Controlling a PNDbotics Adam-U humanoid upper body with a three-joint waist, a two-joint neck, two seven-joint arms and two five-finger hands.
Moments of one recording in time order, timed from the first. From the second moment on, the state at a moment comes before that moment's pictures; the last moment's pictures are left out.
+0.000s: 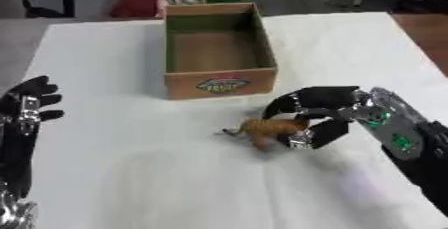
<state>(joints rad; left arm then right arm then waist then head) -0.20 0.25 -0.20 -1.88 -0.05 0.13 0.30 -0.51 -0.59 0.33 -1.45 0.68 -0.55 0.60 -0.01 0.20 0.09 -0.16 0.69</state>
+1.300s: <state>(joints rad) -0.20 0.25 -0.20 -1.88 -0.05 0.13 0.30 -0.51 -0.59 0.32 -1.46 0.80 -0.61 0.55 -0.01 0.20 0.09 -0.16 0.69</state>
